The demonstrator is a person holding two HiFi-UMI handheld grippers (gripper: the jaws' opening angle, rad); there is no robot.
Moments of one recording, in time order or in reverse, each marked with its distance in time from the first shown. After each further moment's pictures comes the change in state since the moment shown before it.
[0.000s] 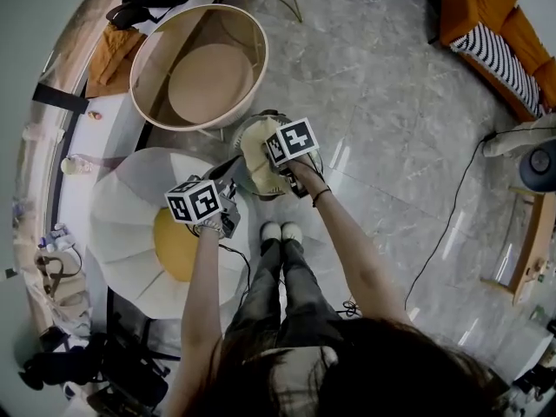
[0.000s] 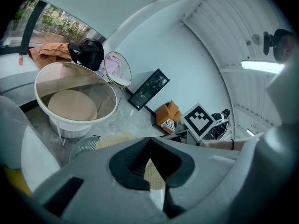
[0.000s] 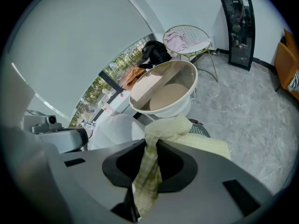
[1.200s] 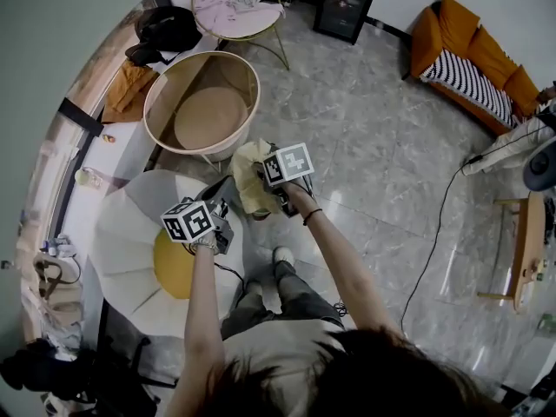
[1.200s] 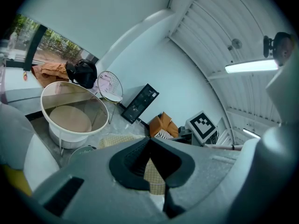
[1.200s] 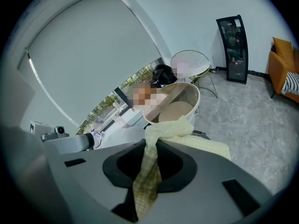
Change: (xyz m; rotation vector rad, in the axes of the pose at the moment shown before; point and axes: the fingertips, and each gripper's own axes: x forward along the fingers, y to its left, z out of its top) left arm -0.098 -0.096 0.000 0.079 -0.183 -0.046; right arm -0.117 0.083 -0.019 -0.035 -0.226 0.033
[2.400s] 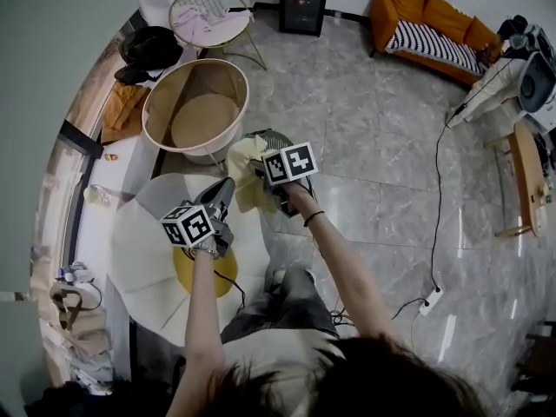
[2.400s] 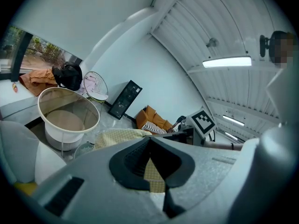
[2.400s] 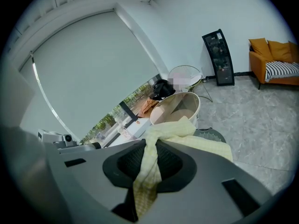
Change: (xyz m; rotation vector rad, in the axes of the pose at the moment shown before) left arm -0.149 -0.015 -0.033 0.135 0.086 -0.183; right arm -0.030 0.138 -0.071 0.115 -0.234 -0.044
